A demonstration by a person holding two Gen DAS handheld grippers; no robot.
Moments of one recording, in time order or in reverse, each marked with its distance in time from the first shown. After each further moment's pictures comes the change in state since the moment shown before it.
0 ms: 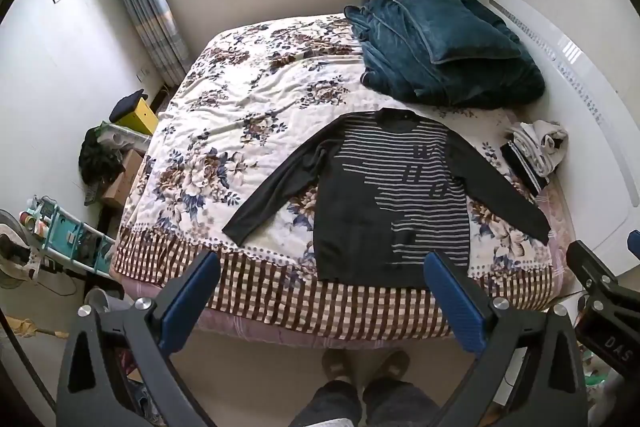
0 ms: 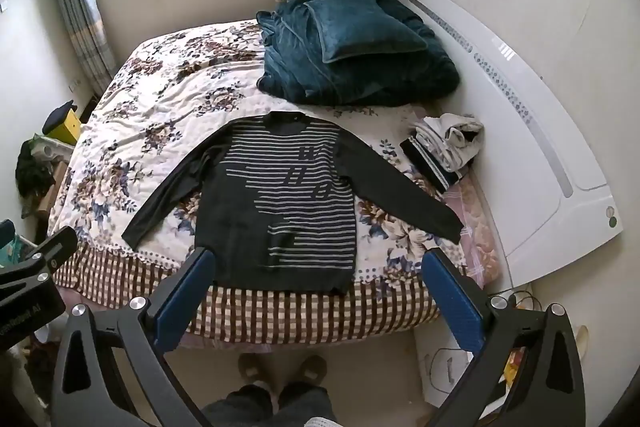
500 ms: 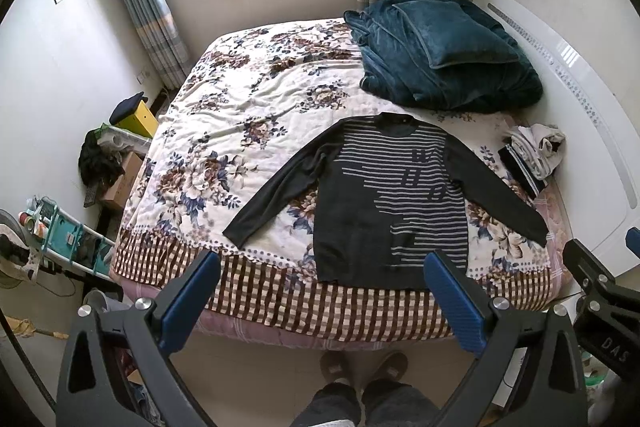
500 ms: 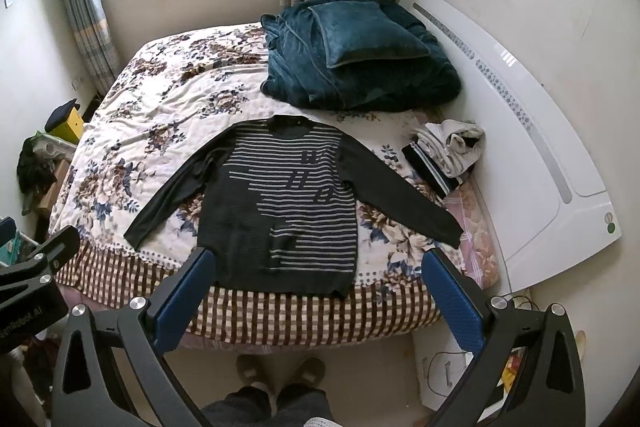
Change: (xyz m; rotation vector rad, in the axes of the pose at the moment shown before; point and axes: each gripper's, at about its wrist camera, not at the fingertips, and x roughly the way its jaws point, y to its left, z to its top) left arm -0.009 0.001 0.003 -0.002 -0.012 -0.001; right arm -0.009 0.008 -0.006 -0.019 -0.030 0.000
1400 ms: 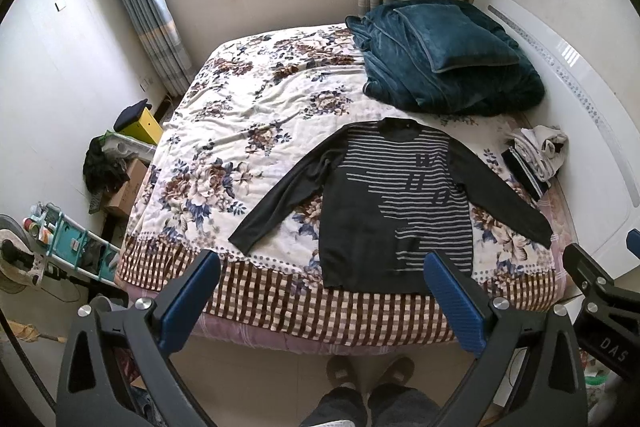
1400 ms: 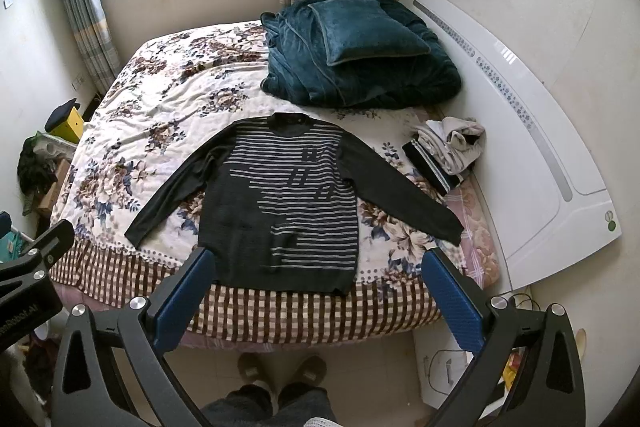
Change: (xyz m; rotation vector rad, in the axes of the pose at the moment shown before) left arm -0.004 0.000 0.013 0.008 -0.013 0.013; right arm -0.001 0.004 -0.002 -0.001 0.010 -0.003
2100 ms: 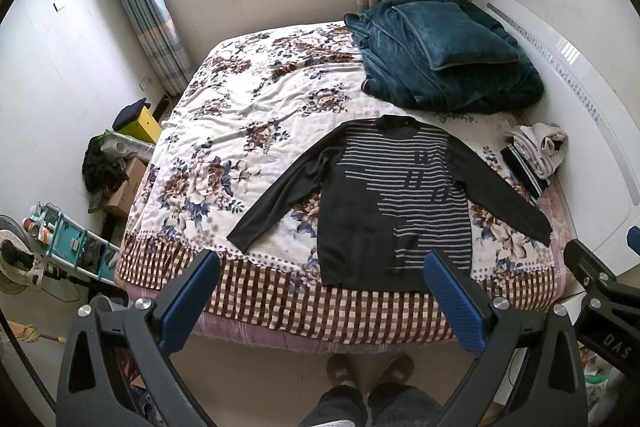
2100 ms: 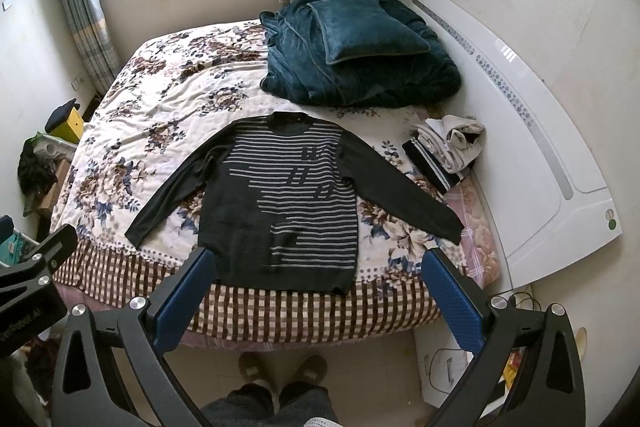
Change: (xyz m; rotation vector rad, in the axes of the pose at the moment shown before) left arm -0.001 0.002 -0.004 -0.001 -0.001 -0.004; right arm 0.000 0.002 0.002 0.003 0.004 0.001
